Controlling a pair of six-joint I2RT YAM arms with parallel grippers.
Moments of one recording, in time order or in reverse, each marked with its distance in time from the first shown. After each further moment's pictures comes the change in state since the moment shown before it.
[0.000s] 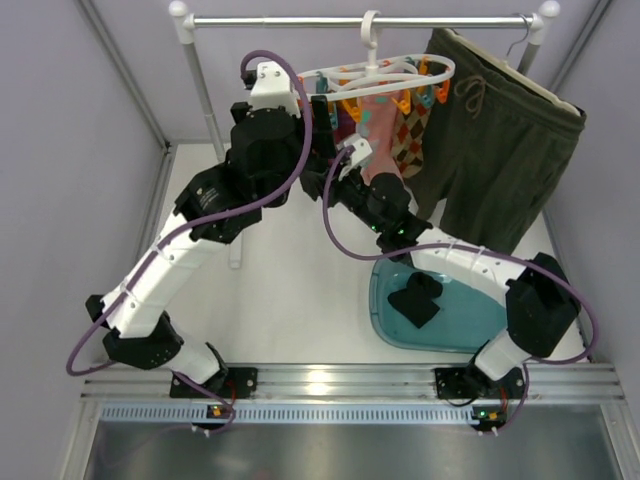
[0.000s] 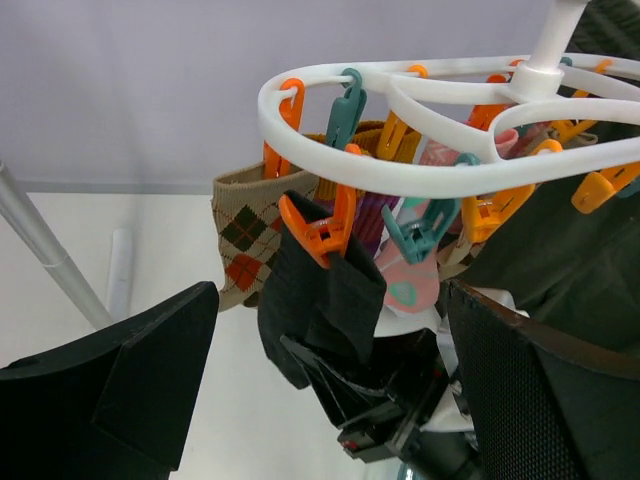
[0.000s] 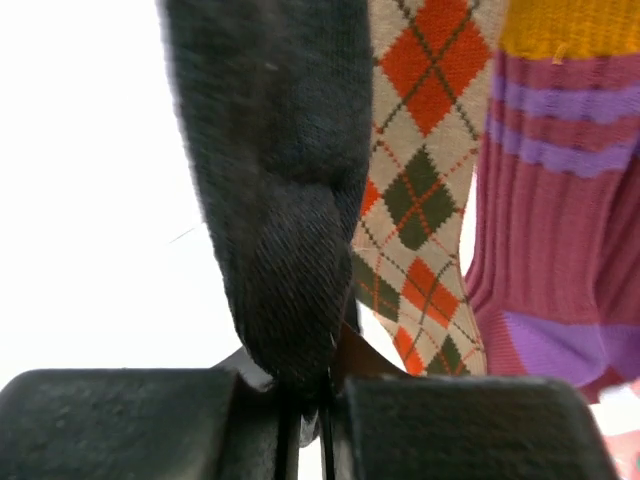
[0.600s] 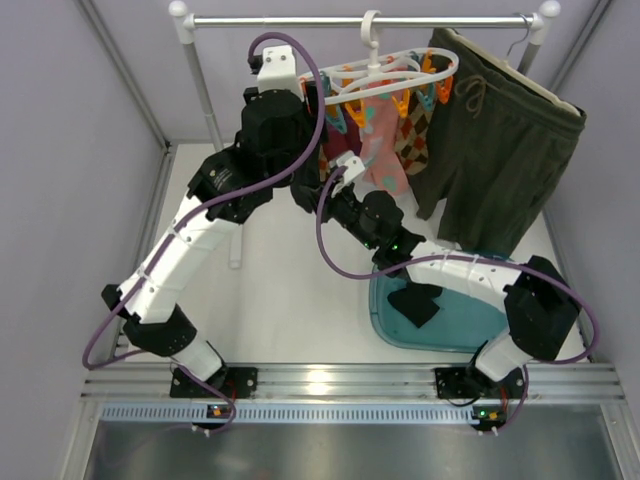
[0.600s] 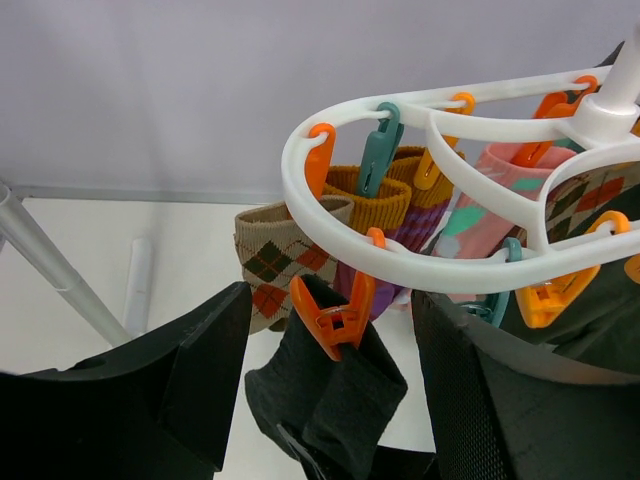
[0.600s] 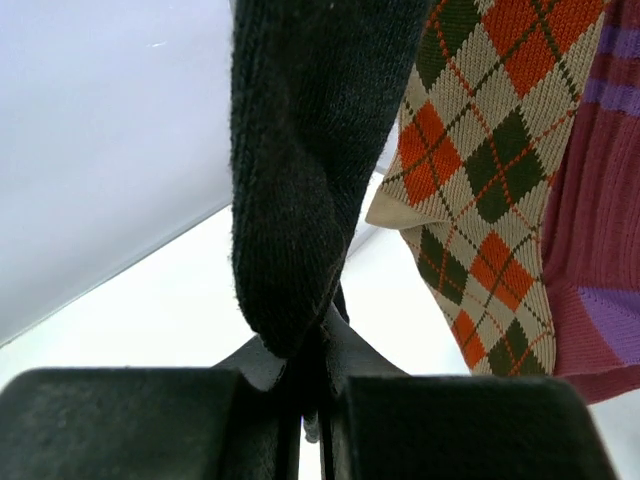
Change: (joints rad) left arm 0.094 0.116 0.103 -0.004 0.040 0.028; right arm 0.086 -0.016 -0.091 0.085 0.095 -0.006
